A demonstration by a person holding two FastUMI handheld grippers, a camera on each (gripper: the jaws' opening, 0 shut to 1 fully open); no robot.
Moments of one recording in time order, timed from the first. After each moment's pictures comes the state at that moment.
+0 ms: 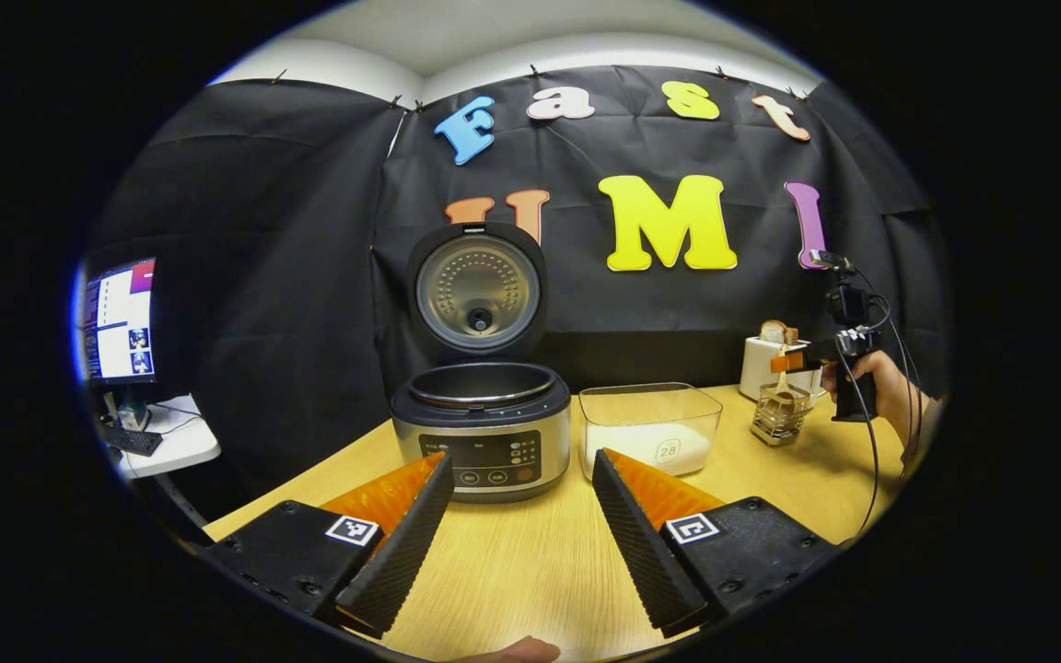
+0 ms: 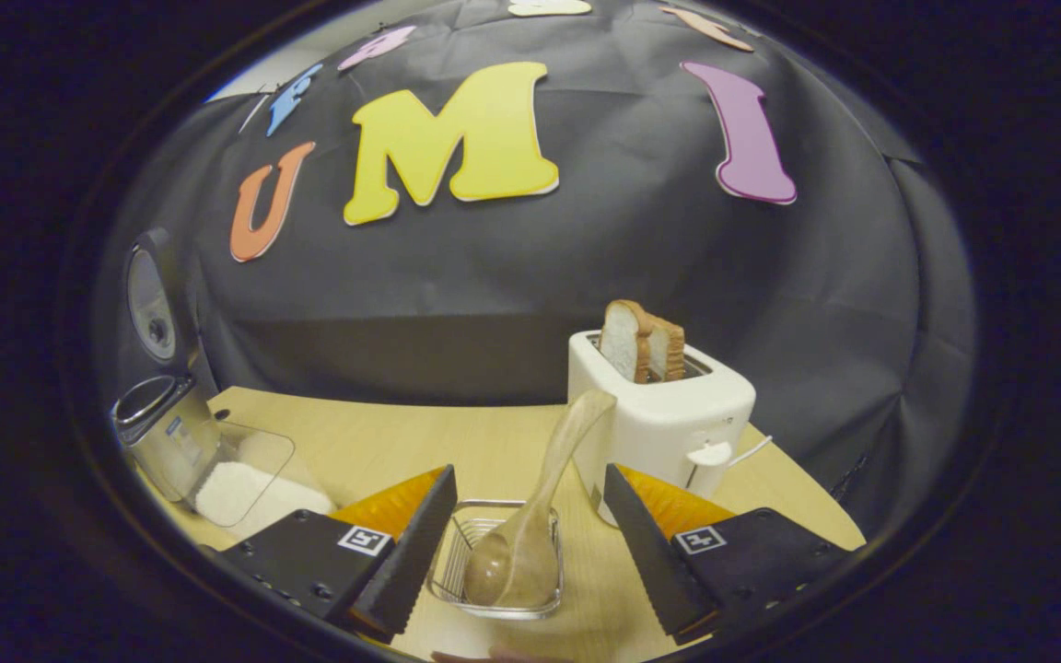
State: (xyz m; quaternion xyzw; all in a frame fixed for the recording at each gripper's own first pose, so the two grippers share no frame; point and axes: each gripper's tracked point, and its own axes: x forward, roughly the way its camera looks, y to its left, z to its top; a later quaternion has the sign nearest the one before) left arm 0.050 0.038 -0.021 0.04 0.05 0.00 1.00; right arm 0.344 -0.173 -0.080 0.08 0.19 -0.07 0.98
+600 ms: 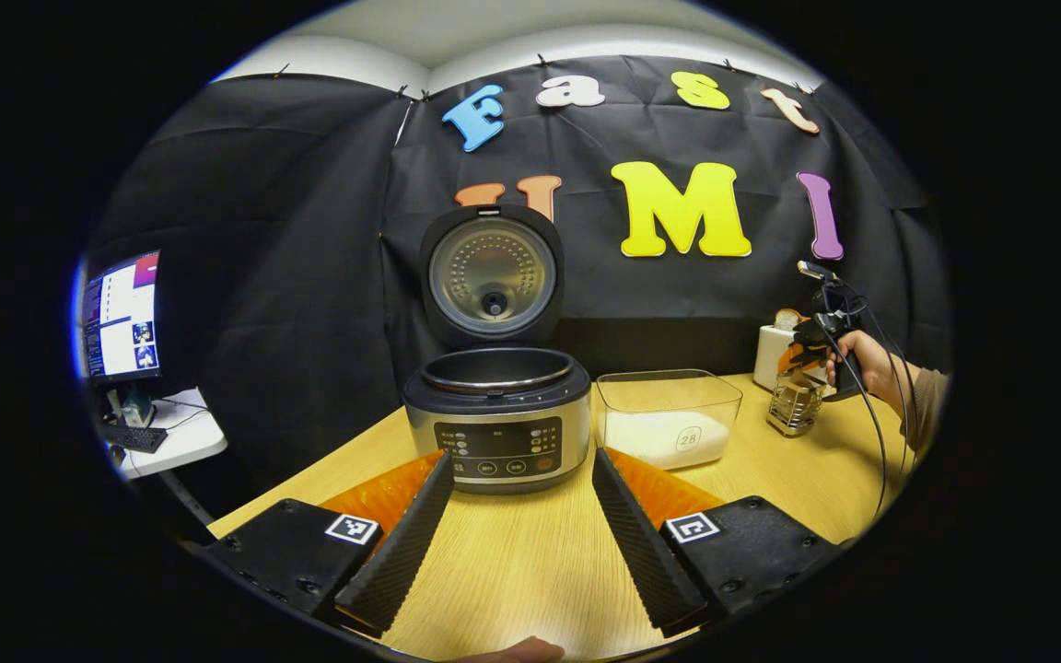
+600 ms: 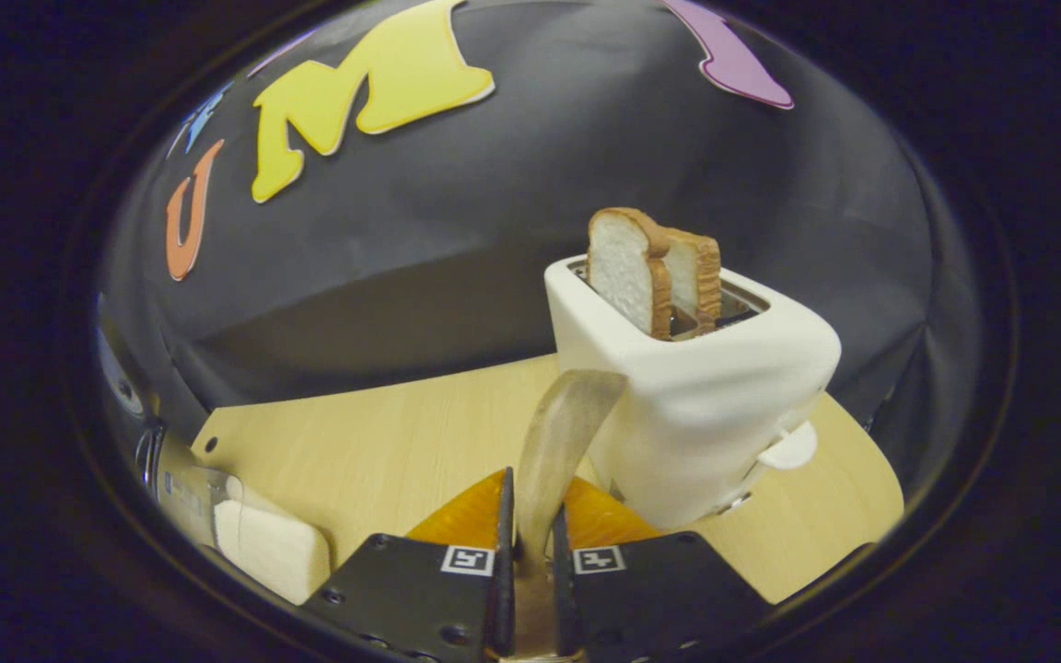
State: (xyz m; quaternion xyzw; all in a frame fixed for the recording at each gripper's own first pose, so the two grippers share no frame) left arm 0.056 0.055 -0.034 0.04 0.07 0.01 1.00; right arm 0.393 -0.182 -0.115 0.17 0.28 -0.08 0.94
